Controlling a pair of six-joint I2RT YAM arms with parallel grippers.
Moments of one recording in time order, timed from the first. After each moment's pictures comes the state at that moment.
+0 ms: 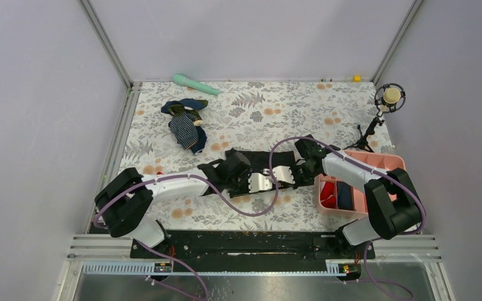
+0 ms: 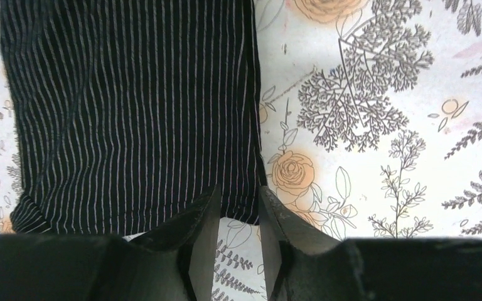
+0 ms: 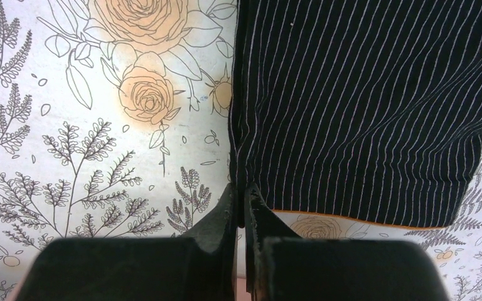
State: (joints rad) left arm -0.94 1.51 0.80 -0.22 0.17 0.57; right arm 0.45 1.47 0.79 -0.67 -0.36 -1.36
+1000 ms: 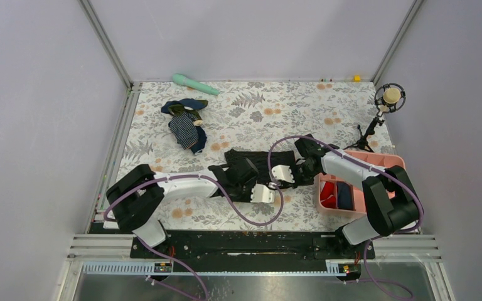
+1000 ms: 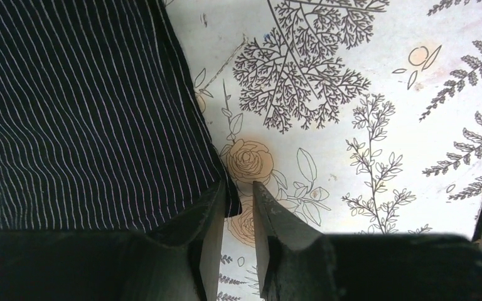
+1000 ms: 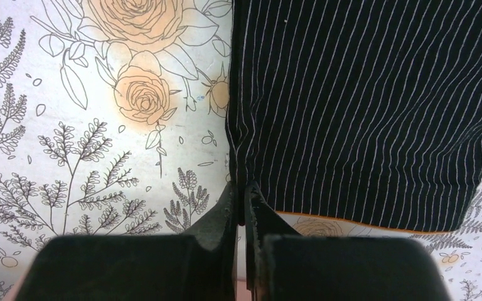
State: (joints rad) left arm -1.00 1.61 0.87 -0.37 0.16 0.70; right arm 0.44 1.50 0.80 -0.67 -0.37 -1.37
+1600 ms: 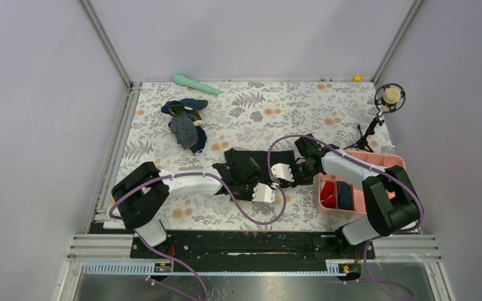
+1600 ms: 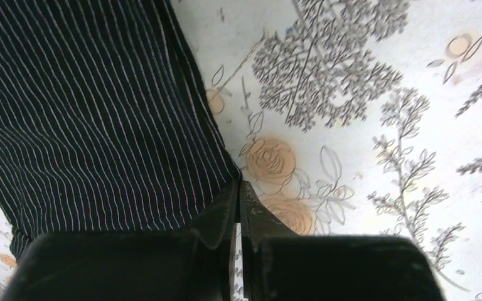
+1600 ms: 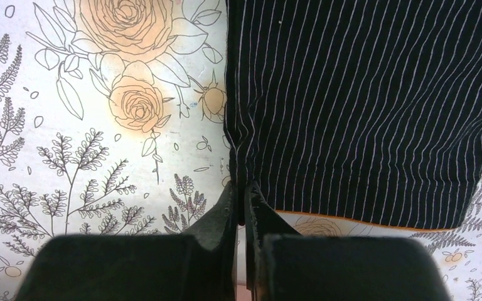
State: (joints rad) left arm -1.01 1.66 0.93 -0.41 0.09 0.75; right arm 0.44 1.50 0.80 -0.65 -0.38 -1.33
